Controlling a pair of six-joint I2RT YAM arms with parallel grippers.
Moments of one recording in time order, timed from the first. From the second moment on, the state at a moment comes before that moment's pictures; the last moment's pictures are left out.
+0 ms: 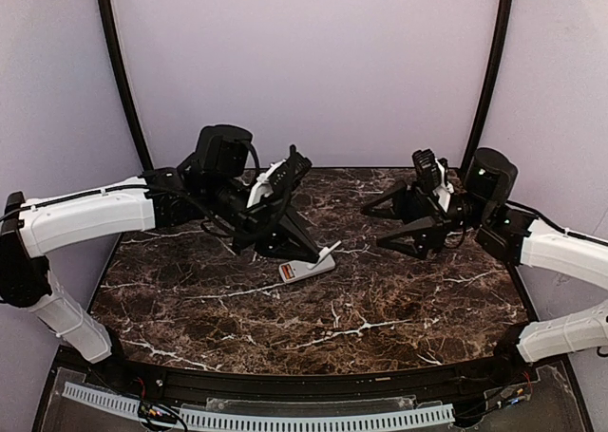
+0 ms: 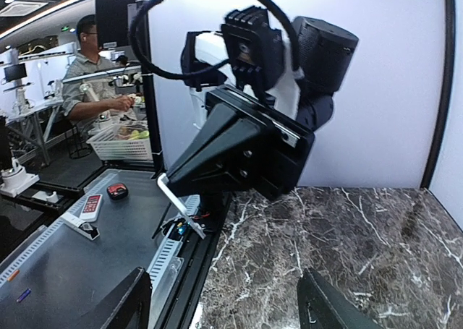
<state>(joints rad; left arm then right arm) -0.92 1.51 1.31 -0.20 1.23 0.08 0.66 1.09 0.76 0.37 -1.11 0.07</state>
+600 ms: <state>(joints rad) -0.94 1.51 1.18 0.57 1.39 -0.49 0.90 1.25 0.94 0.33 -1.14 -0.05</state>
